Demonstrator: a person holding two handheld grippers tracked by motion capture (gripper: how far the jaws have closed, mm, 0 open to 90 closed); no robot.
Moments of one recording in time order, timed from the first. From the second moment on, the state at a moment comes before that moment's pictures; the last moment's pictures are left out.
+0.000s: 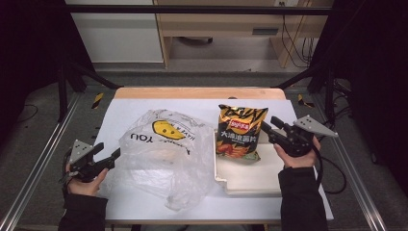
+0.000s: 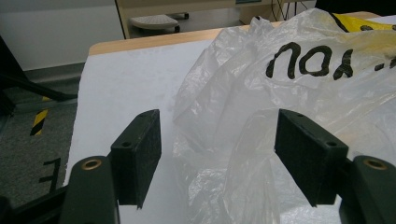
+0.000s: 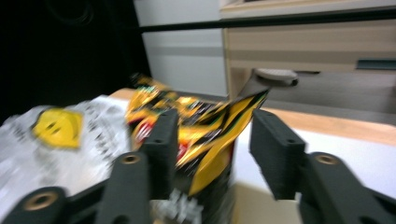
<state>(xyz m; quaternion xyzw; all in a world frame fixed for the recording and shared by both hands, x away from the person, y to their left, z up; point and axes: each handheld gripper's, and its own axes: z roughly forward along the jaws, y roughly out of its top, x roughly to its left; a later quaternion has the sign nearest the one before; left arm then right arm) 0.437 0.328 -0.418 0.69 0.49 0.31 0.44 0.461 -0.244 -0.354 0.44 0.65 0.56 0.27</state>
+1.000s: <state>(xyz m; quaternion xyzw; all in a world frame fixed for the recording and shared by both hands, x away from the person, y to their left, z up) 0.437 0.329 -0.417 0.69 0.49 0.31 0.44 0.450 -0.215 -0.446 0.47 0.75 0.43 0.21</state>
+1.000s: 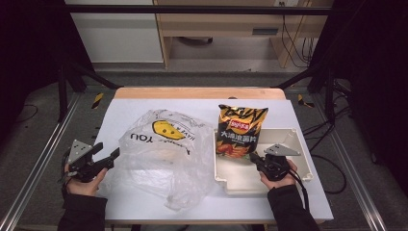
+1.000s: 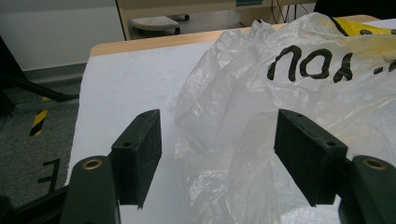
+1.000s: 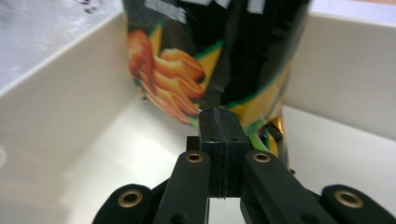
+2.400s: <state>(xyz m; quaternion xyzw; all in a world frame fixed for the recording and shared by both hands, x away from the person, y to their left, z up) 0.438 0.337 -0.417 0.68 0.49 0.30 0.45 0.435 -0.259 -0.412 0.48 0.68 0.44 0.33</state>
